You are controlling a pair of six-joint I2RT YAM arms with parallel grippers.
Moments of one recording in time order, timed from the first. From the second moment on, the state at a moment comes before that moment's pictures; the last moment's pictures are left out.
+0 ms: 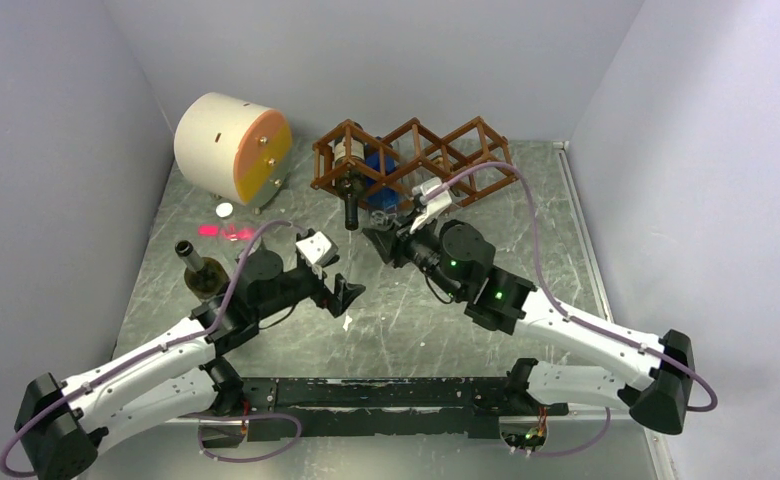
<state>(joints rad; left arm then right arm) -0.83 0.81 0.53 0.06 0.10 -0.10 1.02 1.06 0.89 0.14 0.30 0.22</state>
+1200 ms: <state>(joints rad) -0.83 0.92 0.72 0.00 0.27 0.31 1.01 0.86 1.06 -0.07 0.19 0.31</state>
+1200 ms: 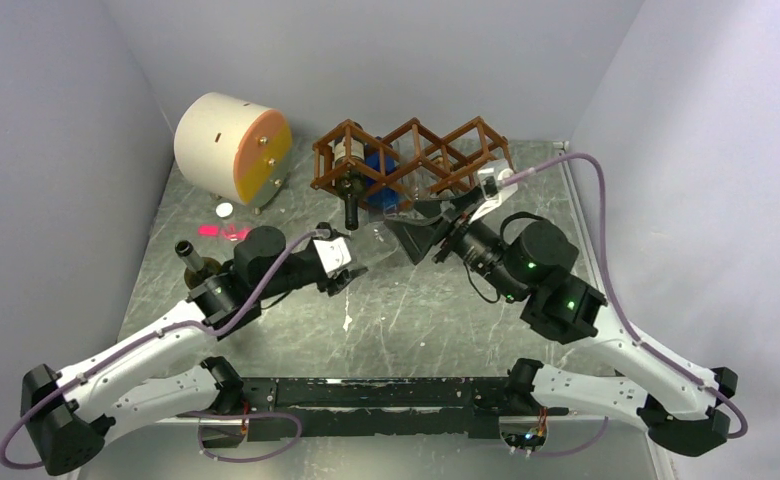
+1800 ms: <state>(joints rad) -0.84 0.84 0.64 -0.06 0.01 1.07 1.01 1.08 1.32 -0.49 0.19 0.37</state>
